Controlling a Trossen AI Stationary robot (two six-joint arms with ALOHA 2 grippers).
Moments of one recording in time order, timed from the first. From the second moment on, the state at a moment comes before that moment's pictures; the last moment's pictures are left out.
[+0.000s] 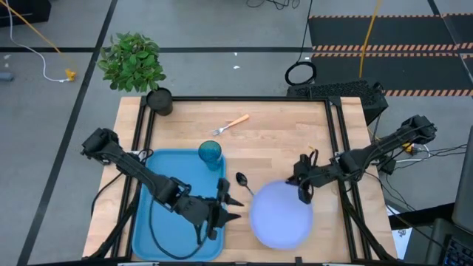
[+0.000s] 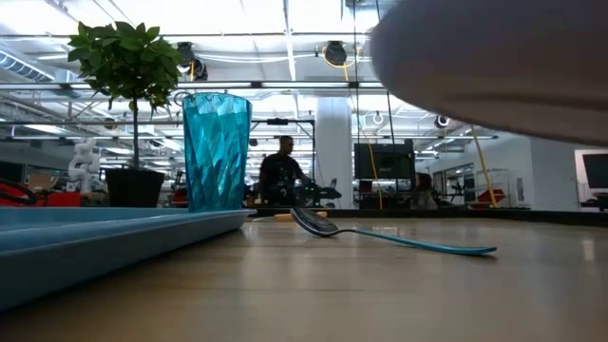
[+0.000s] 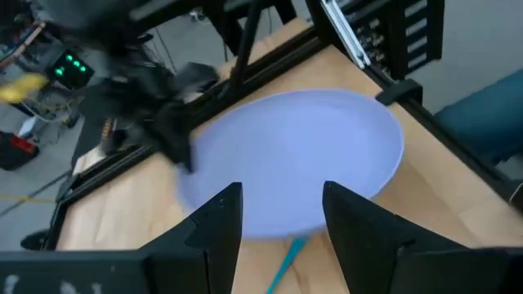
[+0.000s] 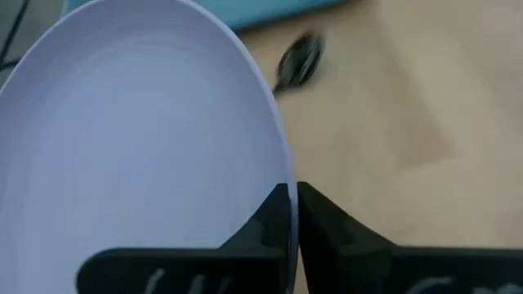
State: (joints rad) left arm -0.56 1.66 1.31 -0.14 -0.45 0.29; right arm 0.42 0.95 0.54 -0.34 0.27 0.58
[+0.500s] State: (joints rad) left arm -0.59 1.84 1.54 -0.32 -0.40 0.21; right arm 0.30 0.95 0.57 -0.33 0.29 0.67
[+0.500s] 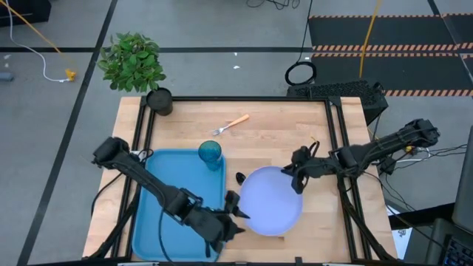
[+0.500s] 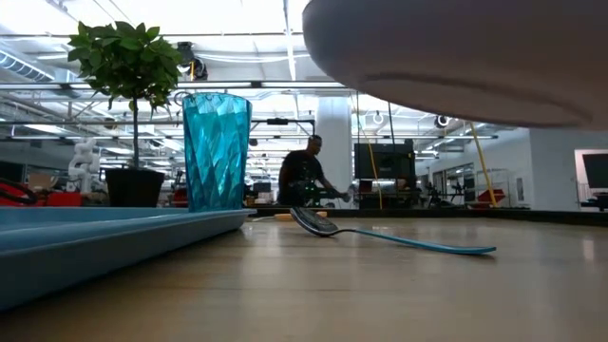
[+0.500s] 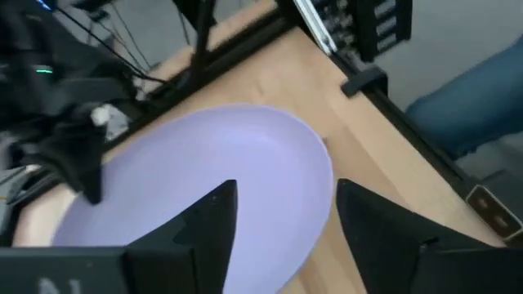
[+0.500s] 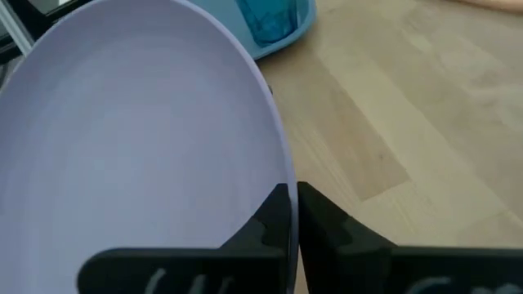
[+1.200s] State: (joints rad) left arm -0.55 2.05 1.71 -0.52 -0.32 0.29; right arm 0.27 0.95 0.57 -0.35 0.20 0.70
